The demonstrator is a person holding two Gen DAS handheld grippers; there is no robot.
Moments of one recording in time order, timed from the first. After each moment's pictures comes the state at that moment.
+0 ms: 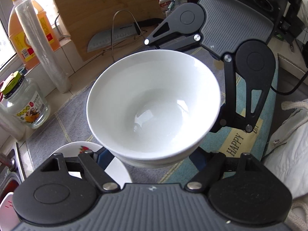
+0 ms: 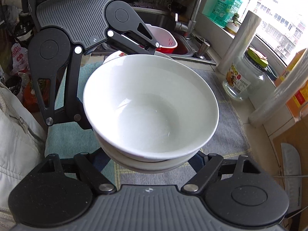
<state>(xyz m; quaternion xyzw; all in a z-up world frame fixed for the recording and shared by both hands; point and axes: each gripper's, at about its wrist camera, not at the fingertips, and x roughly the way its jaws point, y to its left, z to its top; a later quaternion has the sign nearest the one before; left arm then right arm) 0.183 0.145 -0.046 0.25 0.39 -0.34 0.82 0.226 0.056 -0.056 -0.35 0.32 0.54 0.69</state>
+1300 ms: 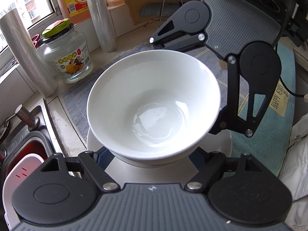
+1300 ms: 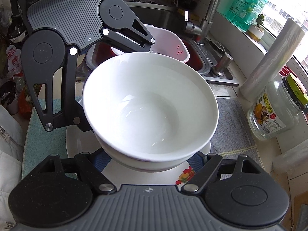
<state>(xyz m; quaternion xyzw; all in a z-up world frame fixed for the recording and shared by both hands) 0.223 0.275 -0.075 0.22 0.42 -0.32 0.82 0.265 0.200 -0.091 -0.36 0.35 0.54 0.68</state>
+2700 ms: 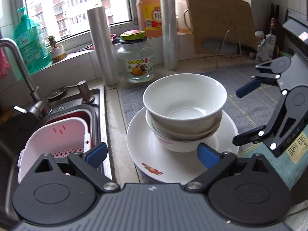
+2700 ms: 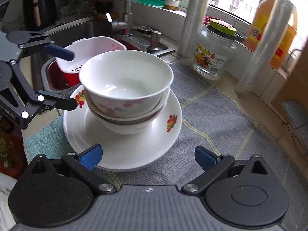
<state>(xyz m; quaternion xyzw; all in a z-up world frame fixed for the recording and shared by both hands) 0.161 0.296 -0.041 0.10 0.37 -0.11 0.92 0.222 0.148 -0.077 -0.20 0.43 0.33 0.82</state>
